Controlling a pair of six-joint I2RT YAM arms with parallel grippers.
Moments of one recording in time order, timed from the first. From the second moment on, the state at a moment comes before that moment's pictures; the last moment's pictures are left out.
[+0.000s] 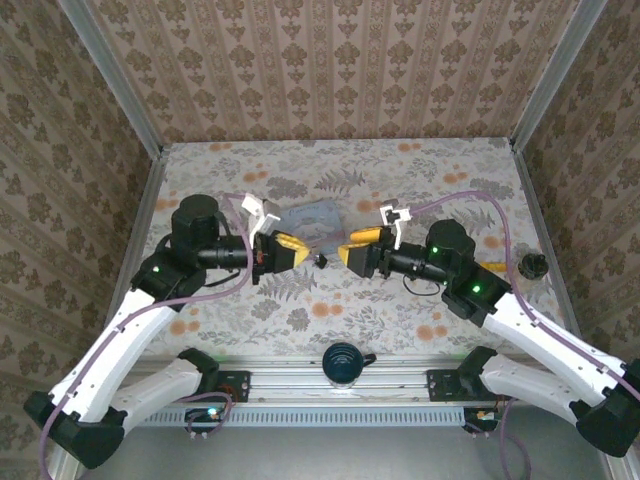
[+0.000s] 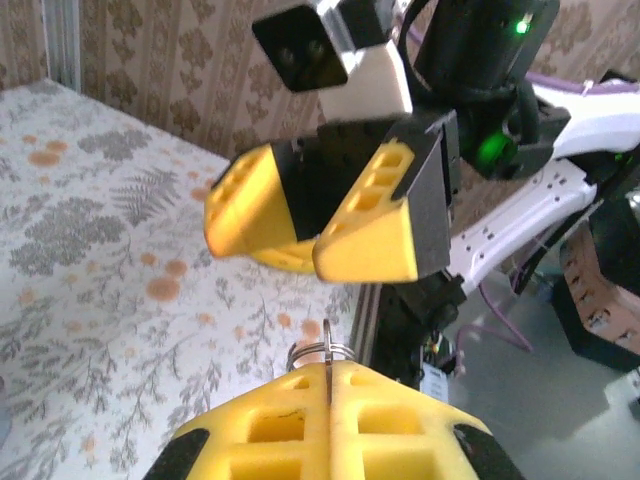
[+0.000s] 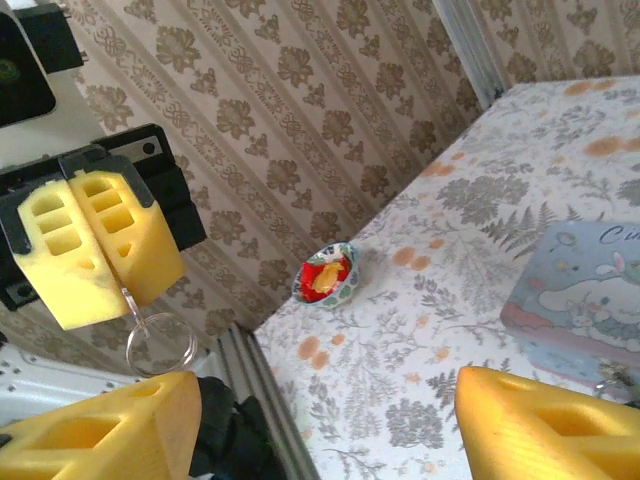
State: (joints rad) left arm -0.60 0.92 1.05 -0.51 0.90 -0.06; right arm 0.68 0.91 0.77 0.02 -0.41 0.51
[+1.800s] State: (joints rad) left arm -0.60 1.02 1.10 -0.73 0.99 0.19; right arm 0.80 1.05 0.81 0.10 -0.59 0.38
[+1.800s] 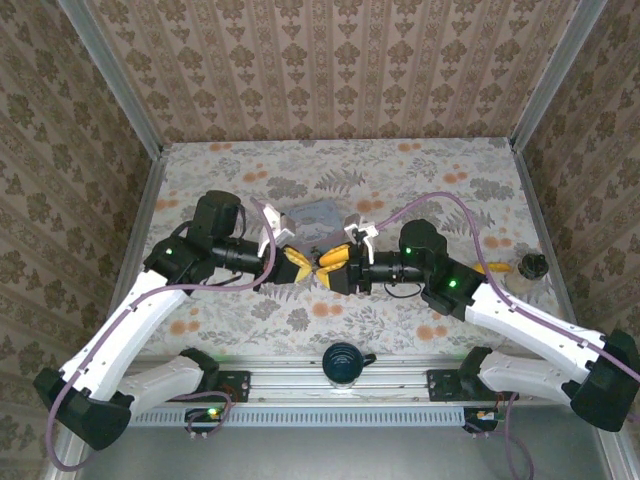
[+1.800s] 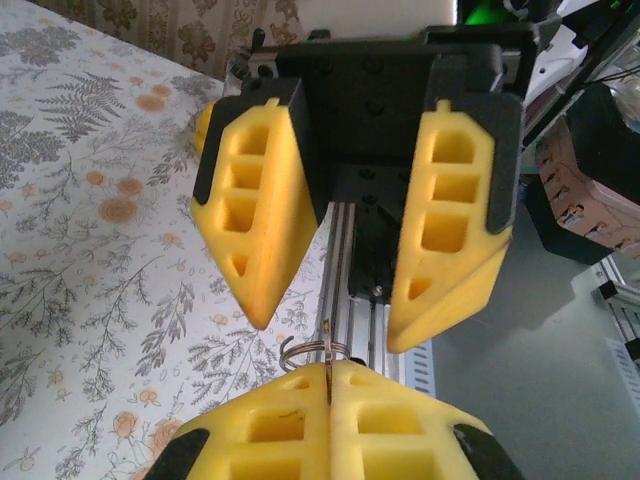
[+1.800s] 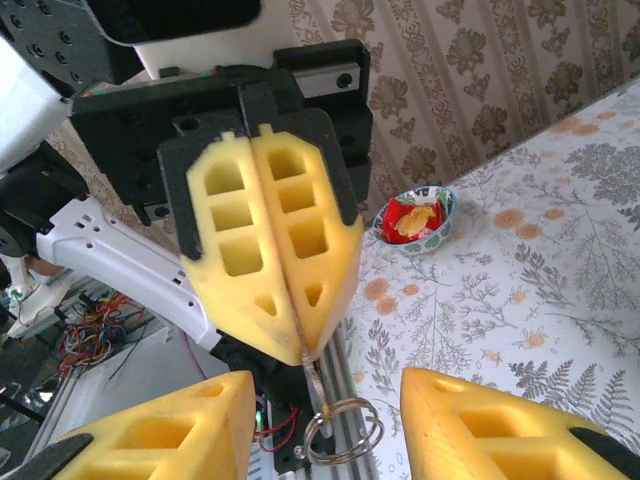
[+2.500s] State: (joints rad) left arm -0.57 1.02 1.08 -0.68 1.03 0.15; right arm 0.80 1.10 0.81 0.14 -0.62 0.40
